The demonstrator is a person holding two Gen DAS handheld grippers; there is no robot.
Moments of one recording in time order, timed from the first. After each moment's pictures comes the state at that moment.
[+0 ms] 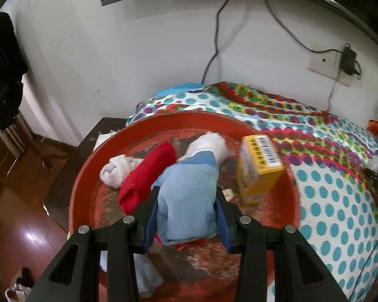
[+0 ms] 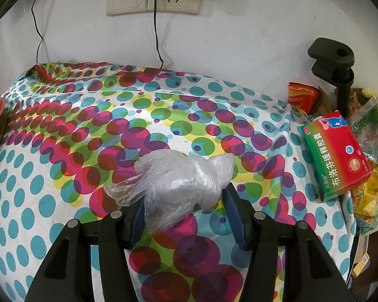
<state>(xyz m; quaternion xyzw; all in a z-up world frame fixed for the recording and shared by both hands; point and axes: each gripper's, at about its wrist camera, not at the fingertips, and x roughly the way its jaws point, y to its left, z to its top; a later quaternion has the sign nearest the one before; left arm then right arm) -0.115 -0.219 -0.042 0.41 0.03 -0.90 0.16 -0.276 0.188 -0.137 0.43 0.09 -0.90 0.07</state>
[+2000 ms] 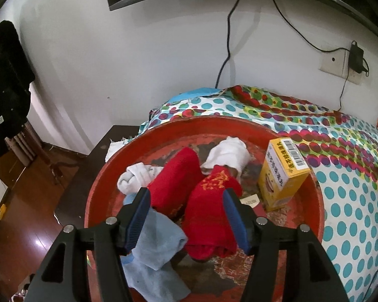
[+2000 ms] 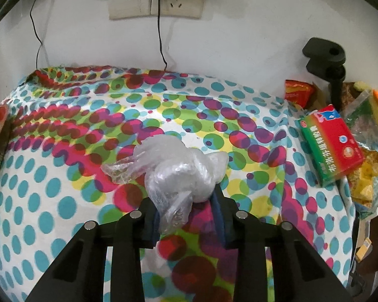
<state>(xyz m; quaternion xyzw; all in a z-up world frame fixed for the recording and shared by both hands) -0.115 -0.232 -0.046 0.40 -0.01 -0.90 0.17 -0.251 0.164 -0.123 0.43 0.08 -0.90 0.05</state>
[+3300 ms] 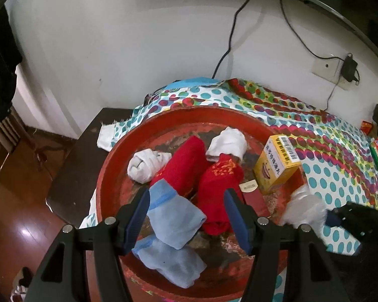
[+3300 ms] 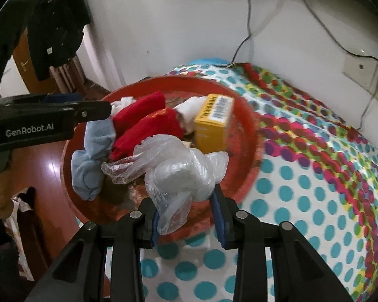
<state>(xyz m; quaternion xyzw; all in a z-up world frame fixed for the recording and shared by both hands) -0.095 -0.271 -0.023 0.45 0.05 -0.88 0.13 -0.124 -0.117 -0.076 0.42 0.13 -0.83 0.35</state>
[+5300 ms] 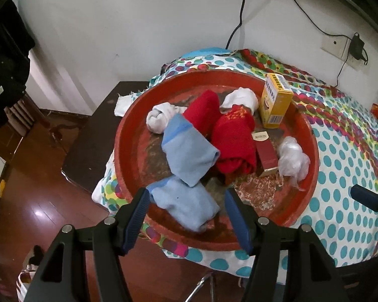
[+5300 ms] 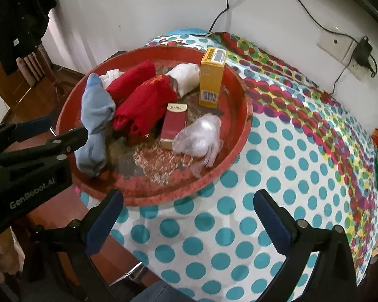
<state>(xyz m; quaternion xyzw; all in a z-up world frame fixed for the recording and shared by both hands) -0.042 -0.254 -0.034 0.50 0.04 -0.85 0.17 -0.079 -0.123 -0.063 0.50 0.14 -0.82 0.23</state>
